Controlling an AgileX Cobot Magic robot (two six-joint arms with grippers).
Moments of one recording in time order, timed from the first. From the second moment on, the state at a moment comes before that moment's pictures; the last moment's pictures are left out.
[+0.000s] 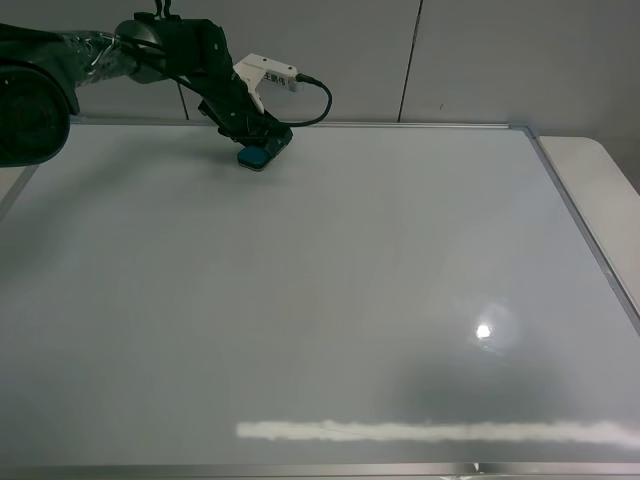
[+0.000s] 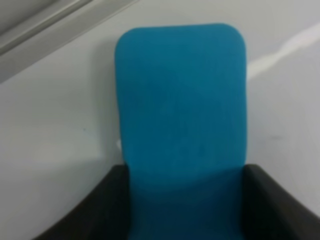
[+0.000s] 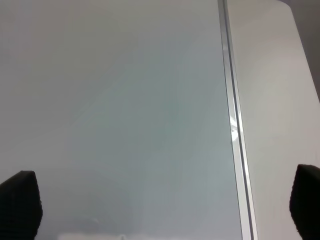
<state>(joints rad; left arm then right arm) -0.29 2.55 -2.15 -0.12 0.73 0.24 0.08 0.00 -0.52 0.00 1.07 -0.07</state>
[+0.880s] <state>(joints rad) -0.36 2.44 -2.13 0.01 1.10 0.07 0.08 0.00 -0.52 0.00 1.07 -0.07</state>
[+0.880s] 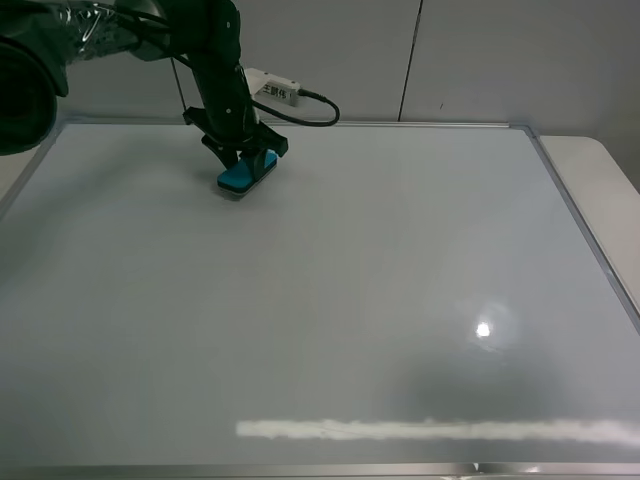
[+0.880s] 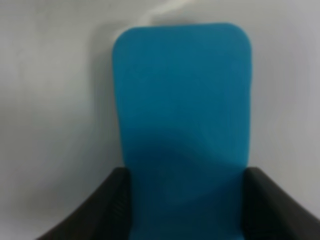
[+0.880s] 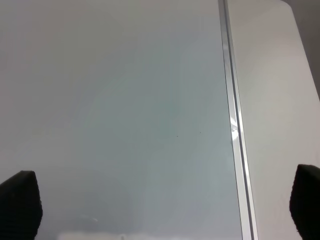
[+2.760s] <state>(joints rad) -0.16 1.62 -0.91 0.20 0.74 -0.32 0.08 0.00 -0.52 0.00 1.07 -0.07</state>
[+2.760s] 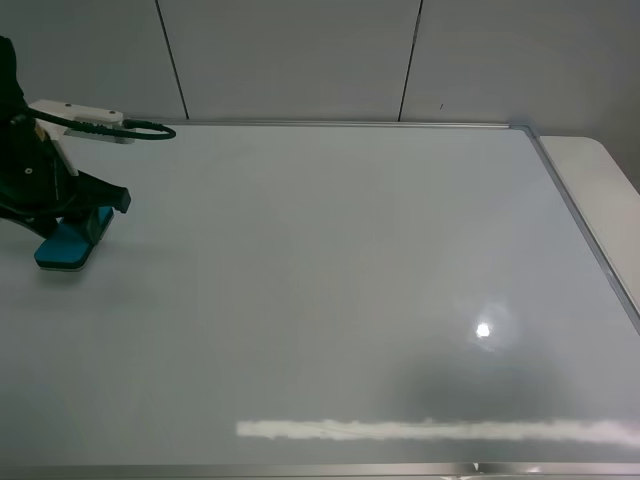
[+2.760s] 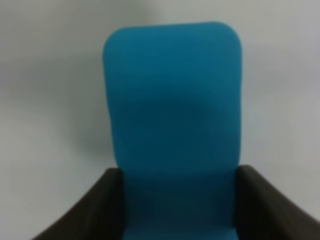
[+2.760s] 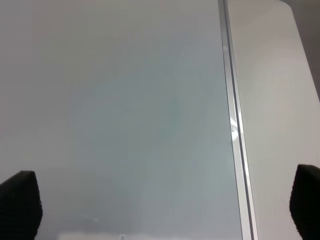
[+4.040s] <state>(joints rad) -0.12 1.56 -0.65 0.19 0.40 -0.36 0.08 0.00 -0.52 0.00 1.07 -0.07</state>
